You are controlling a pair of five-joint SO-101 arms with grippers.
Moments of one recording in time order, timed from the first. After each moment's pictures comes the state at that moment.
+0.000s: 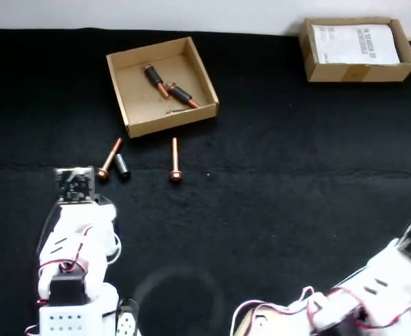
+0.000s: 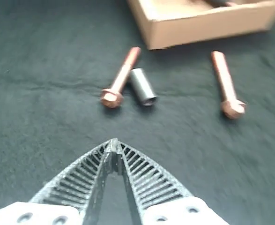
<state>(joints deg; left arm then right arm) -7.0 -103.1 88.2 58.9 2.0 53.6 -95.4 47.8 68.9 25.1</state>
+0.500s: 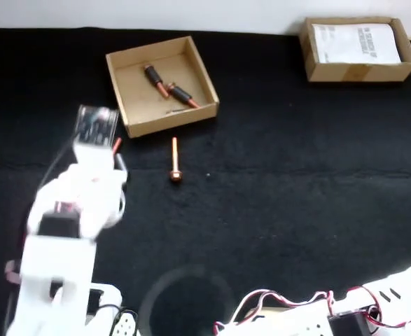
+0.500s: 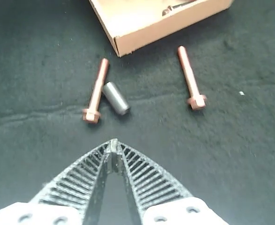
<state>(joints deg) -1.5 -50.9 50.0 59.4 -2.7 68.9 -102.7 74.1 53.8 25.1</state>
